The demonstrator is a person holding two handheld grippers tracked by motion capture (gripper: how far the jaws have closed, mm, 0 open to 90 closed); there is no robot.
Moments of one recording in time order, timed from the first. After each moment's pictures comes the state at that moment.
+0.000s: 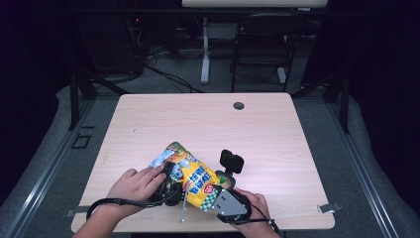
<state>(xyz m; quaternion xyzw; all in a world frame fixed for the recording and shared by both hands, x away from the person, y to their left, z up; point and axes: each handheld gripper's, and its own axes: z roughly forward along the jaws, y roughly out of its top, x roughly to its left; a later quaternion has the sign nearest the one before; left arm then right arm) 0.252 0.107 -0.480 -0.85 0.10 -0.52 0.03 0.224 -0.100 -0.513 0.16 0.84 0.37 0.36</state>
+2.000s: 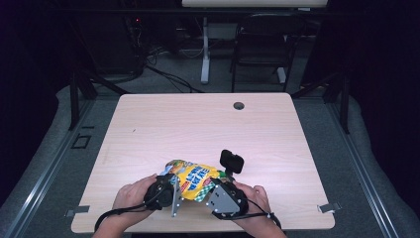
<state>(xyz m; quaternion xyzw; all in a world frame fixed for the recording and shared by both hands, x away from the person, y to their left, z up) 0.260 0.130 -0.516 -0.90 -0.04 -0.42 -0.13 0.228 -0.090 -0.486 0.13 0.84 0.34 0.40</state>
